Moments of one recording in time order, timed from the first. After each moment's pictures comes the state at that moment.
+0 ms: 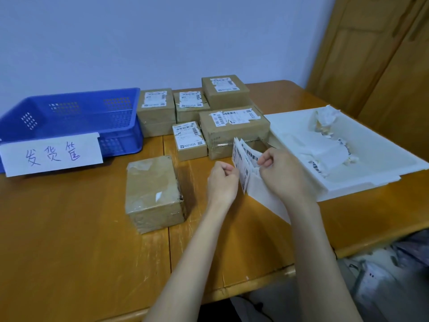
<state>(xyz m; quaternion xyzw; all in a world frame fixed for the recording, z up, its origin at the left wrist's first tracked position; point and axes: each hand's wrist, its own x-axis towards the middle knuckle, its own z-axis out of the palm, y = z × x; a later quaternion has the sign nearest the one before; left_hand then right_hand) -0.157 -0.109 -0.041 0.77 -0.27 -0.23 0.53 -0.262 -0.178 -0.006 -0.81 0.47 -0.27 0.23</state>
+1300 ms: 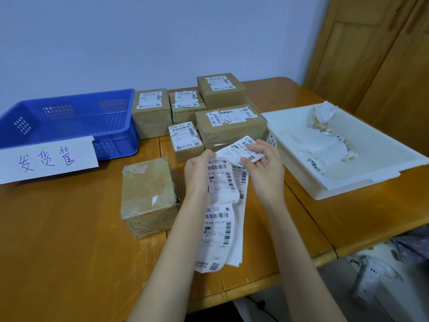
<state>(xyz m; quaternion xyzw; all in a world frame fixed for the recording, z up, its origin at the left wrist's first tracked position) -0.134 -0.093 -0.008 0.62 -0.08 -0.35 0.70 -0.234 -0.171 -0.039 -0.65 0.36 -0.48 0.48</state>
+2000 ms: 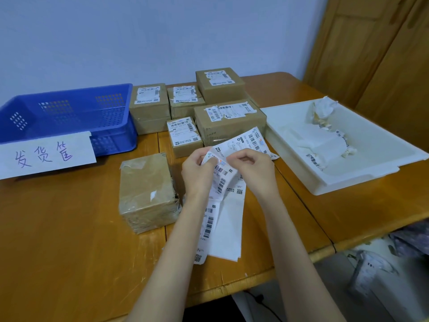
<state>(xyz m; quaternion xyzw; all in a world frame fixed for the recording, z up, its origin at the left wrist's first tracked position) -0.133 -0.092 -0.026 0.68 -0.20 -0.23 0.67 -0.228 -0.162 -0.028 -0.67 0.39 -0.37 0.51</state>
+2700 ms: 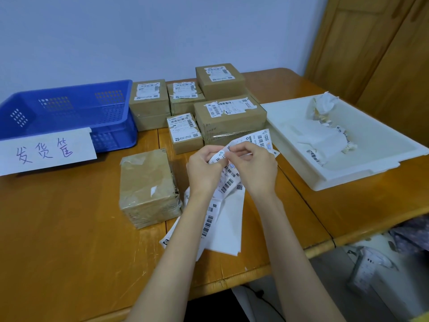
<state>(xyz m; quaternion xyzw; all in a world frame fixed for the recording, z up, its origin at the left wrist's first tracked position) -0.137 -0.094 -0.032 0.69 -0.28 -0.20 0.63 -0.224 -0.155 -0.030 -0.74 0.43 -0.40 0.33</state>
